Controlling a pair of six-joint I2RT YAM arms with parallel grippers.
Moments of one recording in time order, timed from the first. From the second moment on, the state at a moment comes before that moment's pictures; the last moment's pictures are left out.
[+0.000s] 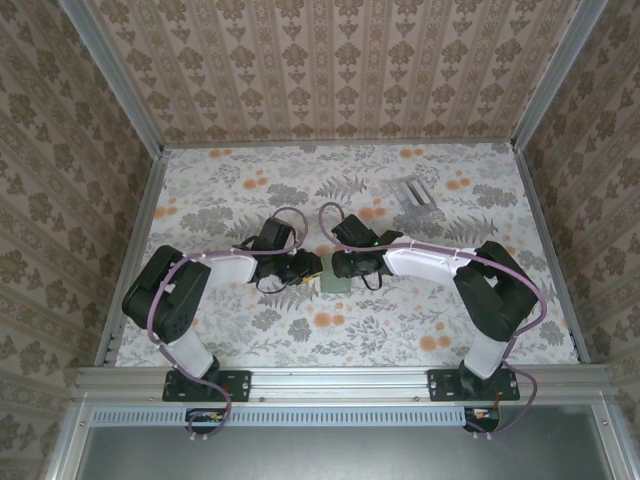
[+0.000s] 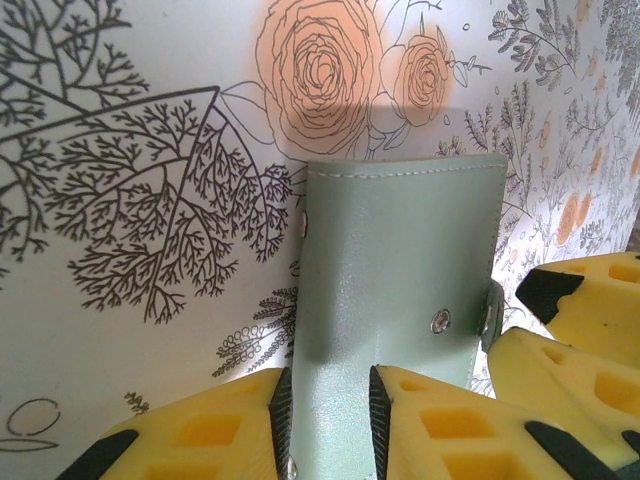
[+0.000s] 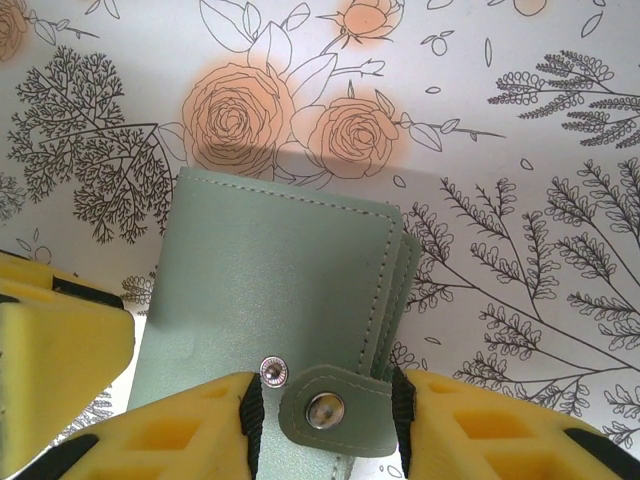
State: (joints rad) left arm -0.59 1.67 0.75 0.00 0.53 -0.88; right arm 0.73 1.75 1.08 -0.41 0.08 0.50
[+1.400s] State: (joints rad) left arm -0.58 1.67 0.75 0.00 0.53 -0.88; right arm 0.73 1.72 1.05 -0.36 0.07 0.52
